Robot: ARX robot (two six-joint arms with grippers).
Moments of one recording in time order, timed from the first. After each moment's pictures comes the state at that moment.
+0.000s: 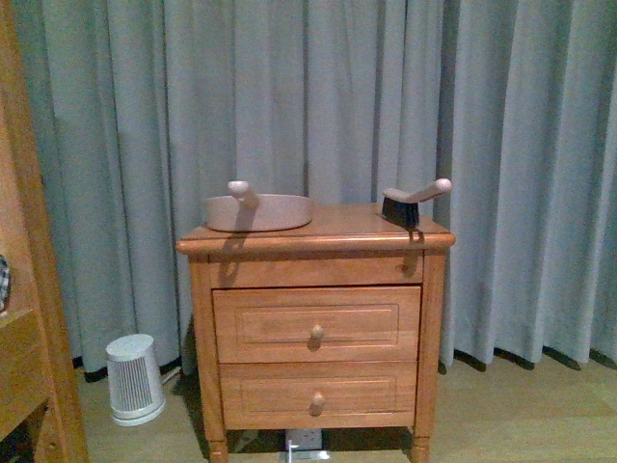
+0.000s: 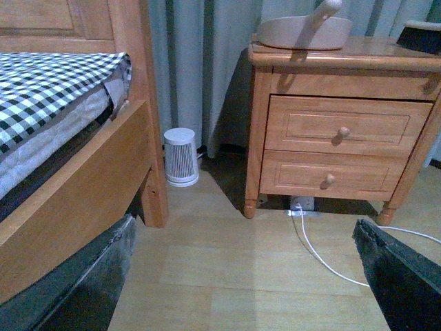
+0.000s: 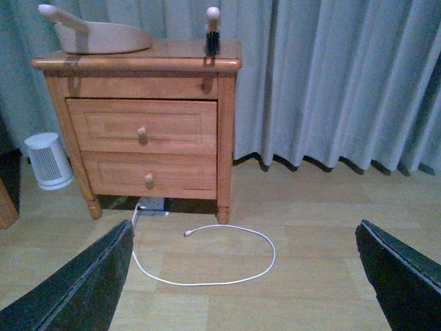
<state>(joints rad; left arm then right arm) 0.00 0.00 0.01 0.00 0.00 0.00 0.00 0.00 0.02 0.00 0.00 0.00</state>
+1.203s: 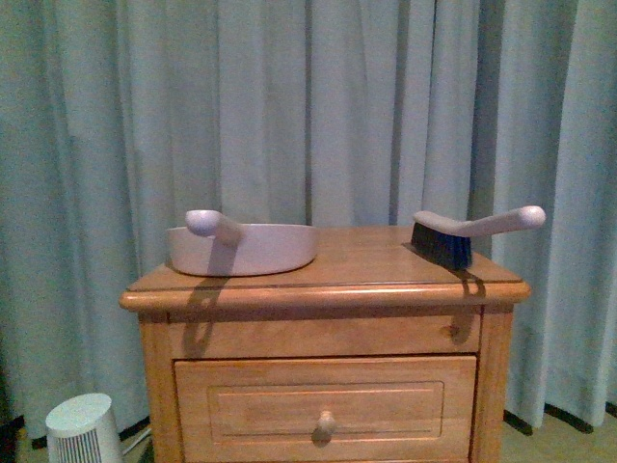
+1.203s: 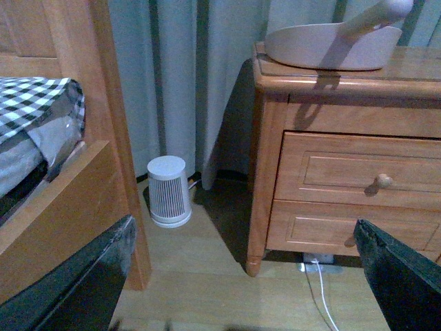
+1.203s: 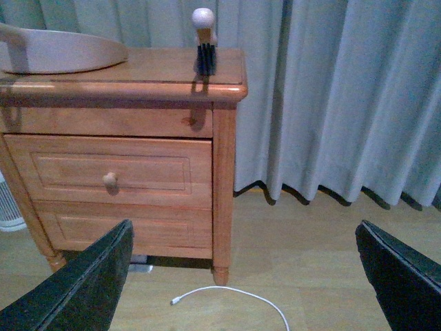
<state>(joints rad) 0.00 0.00 0.01 0.00 0.00 0.00 0.00 0.00 0.02 0.00 0.00 0.00</state>
